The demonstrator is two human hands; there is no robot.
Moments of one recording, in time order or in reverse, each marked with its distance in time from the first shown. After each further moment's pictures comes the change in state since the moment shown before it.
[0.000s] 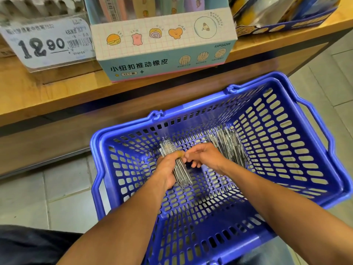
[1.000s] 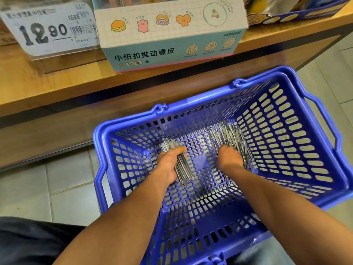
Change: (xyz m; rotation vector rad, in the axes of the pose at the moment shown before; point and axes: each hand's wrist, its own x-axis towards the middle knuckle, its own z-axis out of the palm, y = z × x) left_hand 0.001 0.000 -0.001 0.018 0.083 -0.027; right_hand 0.003 0.052 -0.022 -1.117 0.381 0.397
